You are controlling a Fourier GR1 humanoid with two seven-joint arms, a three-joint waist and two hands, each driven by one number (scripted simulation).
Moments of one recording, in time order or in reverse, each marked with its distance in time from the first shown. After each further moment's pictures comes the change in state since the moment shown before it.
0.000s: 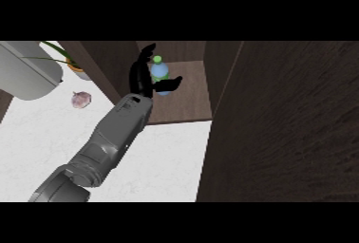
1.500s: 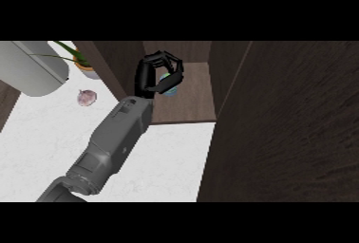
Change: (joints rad) left arm 0.112 -0.003 0.027 -0.234 0.180 -0.481 -0.277; right arm -0.027 -0.028 -0.012 -0.013 -0.014 -0.018 0.044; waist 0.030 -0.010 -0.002
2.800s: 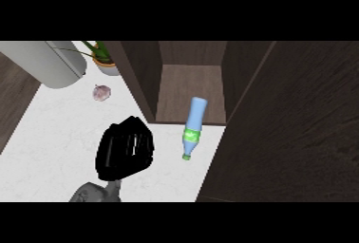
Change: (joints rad) left arm 0.879 0.126 -0.310 -1.147 0.142 -0.149 0.277; right arm -0.057 -0.108 0.016 -0.010 -0.009 0.024 0.065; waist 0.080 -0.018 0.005
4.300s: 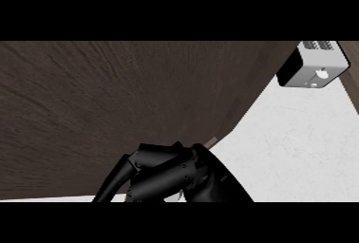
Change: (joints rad) left arm 0.833 0.353 0.201 -0.624 0.163 -0.265 -0.140; right arm -0.710 0.508 -0.146 0.383 -0.027 0.049 0.425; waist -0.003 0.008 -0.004
